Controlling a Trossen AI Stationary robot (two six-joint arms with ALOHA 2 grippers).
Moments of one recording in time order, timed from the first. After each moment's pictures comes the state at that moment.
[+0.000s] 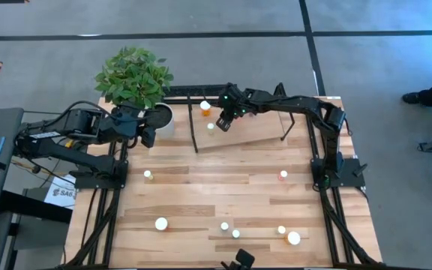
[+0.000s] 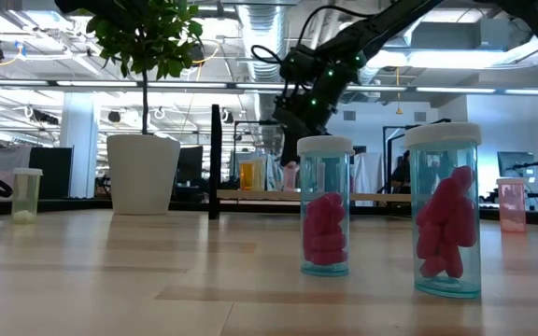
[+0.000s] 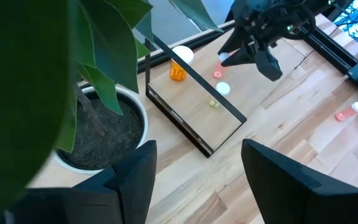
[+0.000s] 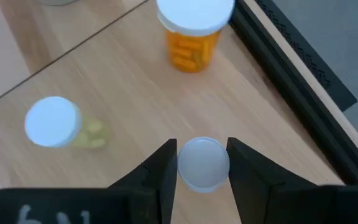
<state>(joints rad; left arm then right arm) -0.01 0.98 1.31 -1.21 -0.56 -0.84 -0.48 1.95 1.50 -0.47 0.03 0.05</state>
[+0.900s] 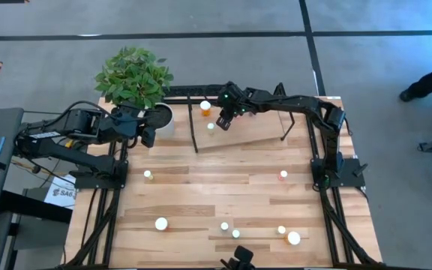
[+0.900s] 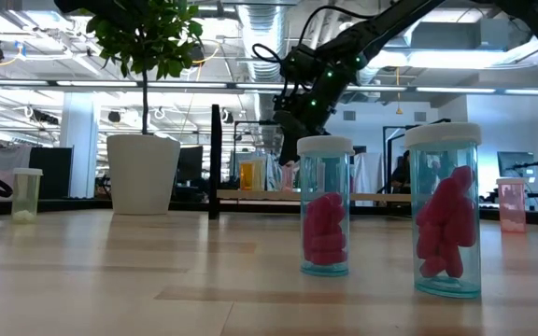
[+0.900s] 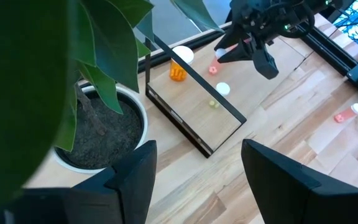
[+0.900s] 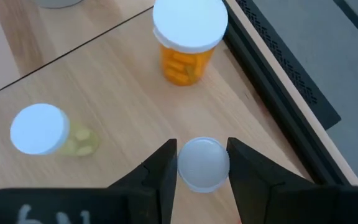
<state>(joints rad) -0.01 0.98 1.31 -1.21 -0.56 -0.84 -0.49 1.95 1.50 -0.43 0.05 -0.03</state>
